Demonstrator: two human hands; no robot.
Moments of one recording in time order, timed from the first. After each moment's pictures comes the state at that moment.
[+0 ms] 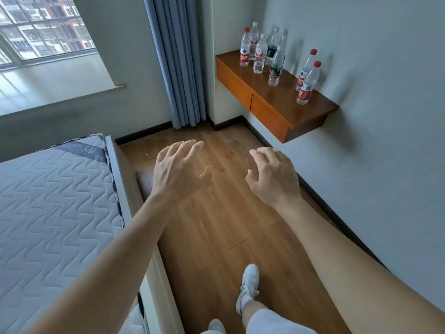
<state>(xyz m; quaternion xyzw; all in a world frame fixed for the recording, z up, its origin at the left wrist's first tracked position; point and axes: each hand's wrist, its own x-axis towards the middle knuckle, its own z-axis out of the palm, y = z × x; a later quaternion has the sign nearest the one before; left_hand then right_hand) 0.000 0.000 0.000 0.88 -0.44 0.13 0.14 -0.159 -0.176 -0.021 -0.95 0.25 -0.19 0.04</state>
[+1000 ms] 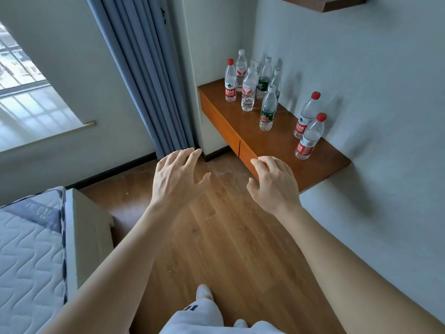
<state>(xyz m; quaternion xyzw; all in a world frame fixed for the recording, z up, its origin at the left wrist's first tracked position) 0.217 -0.346 -0.003 0.89 -0.43 0.11 0.13 0.053 -0.528 -0.033 -0.95 0.27 -0.17 0.07</state>
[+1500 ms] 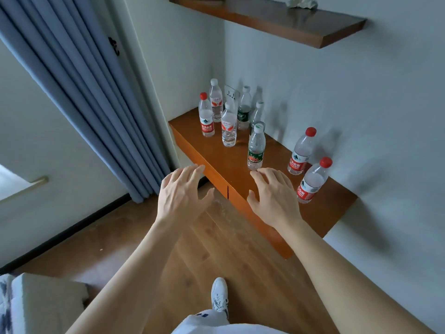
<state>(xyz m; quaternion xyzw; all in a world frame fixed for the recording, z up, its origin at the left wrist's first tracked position) 0.373 -0.529 -0.020 0.86 -0.49 0.09 0.14 0.190 -0.681 -0.047 -0.93 0.33 -0.16 0.04</state>
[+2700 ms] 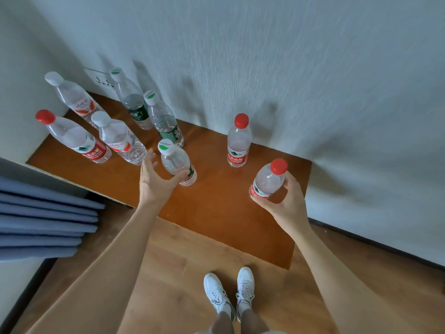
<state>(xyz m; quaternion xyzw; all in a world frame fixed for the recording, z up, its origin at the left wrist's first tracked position) 0.441 -0.841 -0.151 0.78 -0.43 -0.29 0.35 0.120 -0.832 -0.182 -0.58 0.68 -0.26 0.36</state>
